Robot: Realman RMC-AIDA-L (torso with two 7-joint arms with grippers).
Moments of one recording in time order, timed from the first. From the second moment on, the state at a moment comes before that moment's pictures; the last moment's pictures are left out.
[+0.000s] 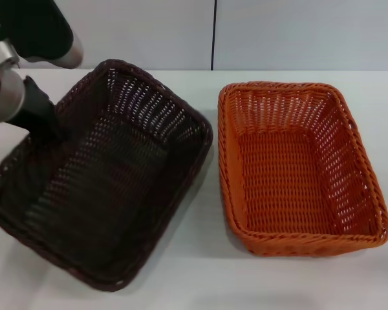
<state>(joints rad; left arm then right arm) -0.52 -2.06 -1.73 -1.70 2.89 -1.51 0.84 0.17 2.08 -1.99 -0.46 -2.12 1.11 2.95</state>
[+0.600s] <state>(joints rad) -0.55 -2.06 -1.85 -1.90 2.88 -1.66 1.13 0.16 2.08 -1.99 -0.51 -2.12 1.11 2.95</state>
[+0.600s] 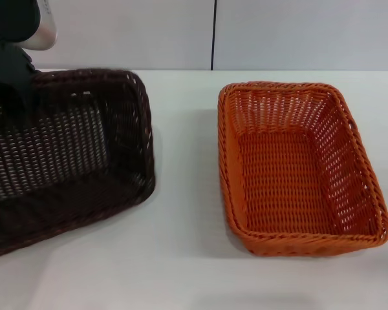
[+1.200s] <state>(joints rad) -0.57 -2.06 -1.84 -1.98 2.82 -1.76 1.23 0.16 2.08 -2.00 -0.53 -2.12 1.11 2.95</state>
